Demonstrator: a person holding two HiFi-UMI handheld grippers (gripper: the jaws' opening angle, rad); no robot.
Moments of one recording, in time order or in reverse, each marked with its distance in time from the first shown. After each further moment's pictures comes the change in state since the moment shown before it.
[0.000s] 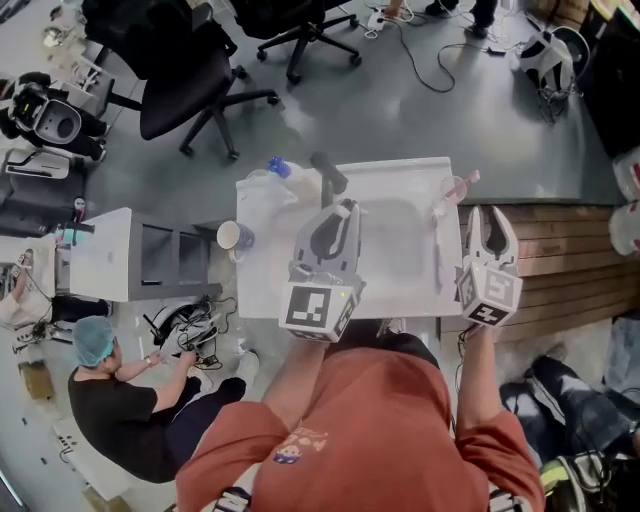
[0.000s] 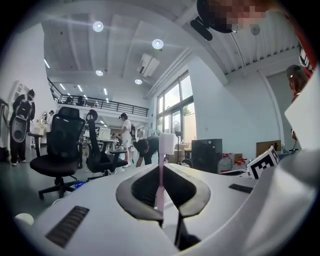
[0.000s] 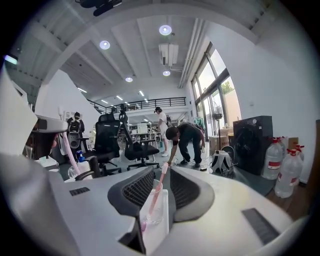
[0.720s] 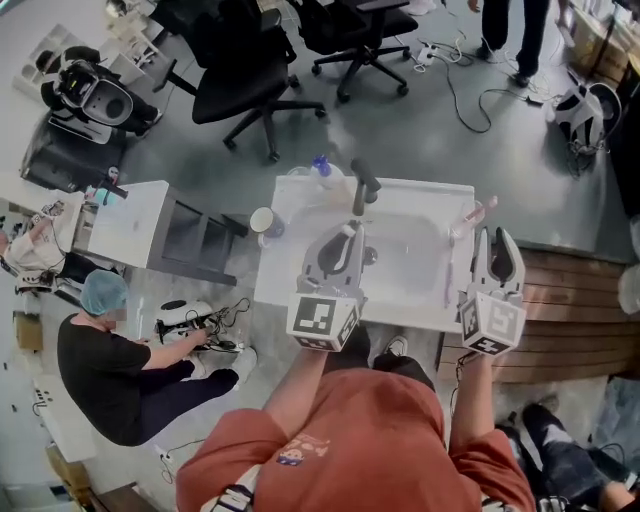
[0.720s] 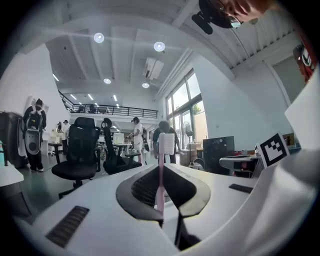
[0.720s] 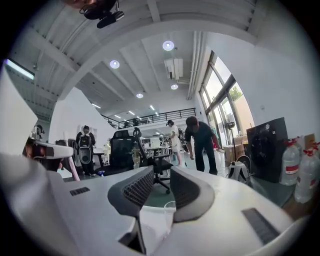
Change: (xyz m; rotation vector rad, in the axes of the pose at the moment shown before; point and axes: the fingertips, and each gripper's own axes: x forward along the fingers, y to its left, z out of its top) left arm -0.074 -0.004 0.021 0.040 -0.015 0.152; right arm -0.059 0.037 0.069 0.004 -0.162 0.155
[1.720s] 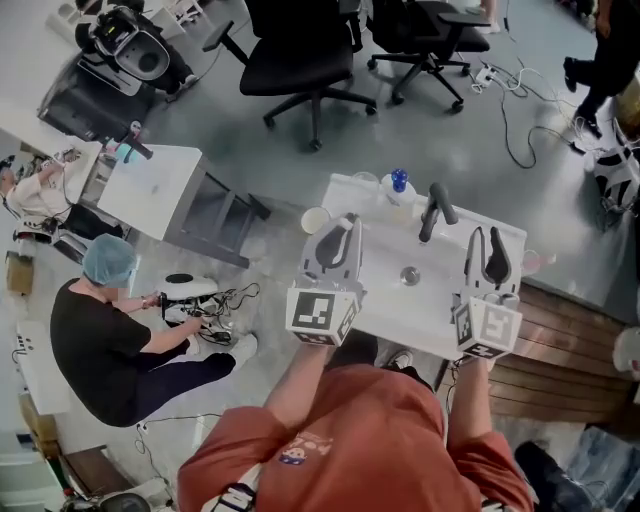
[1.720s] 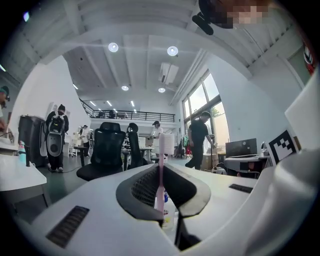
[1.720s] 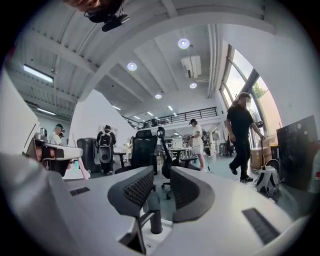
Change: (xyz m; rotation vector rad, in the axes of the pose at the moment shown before) left arm -0.032 0.199 0.008 -0.041 -0.055 0.201; right arm 0.103 0.200 0.008 -0.062 -0.015 0.219
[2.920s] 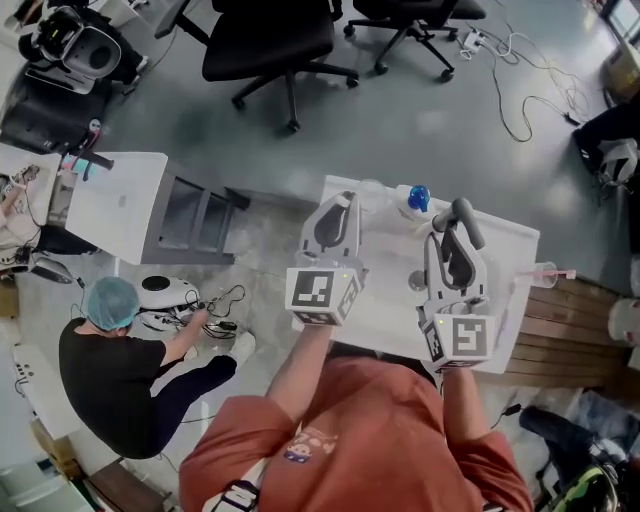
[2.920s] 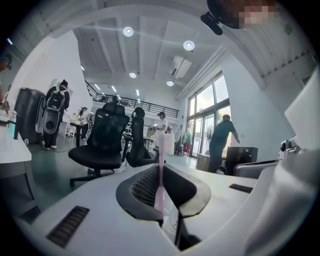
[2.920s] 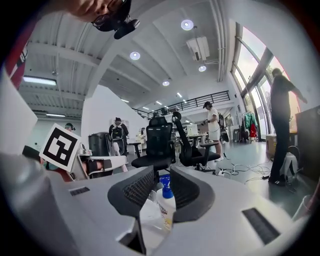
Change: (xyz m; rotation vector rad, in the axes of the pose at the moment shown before) left arm 0.118 0.128 -0.074 -0.162 0.089 -0.031; right arm 0.121 0.138 -0.059 0.032 0.148 0.164
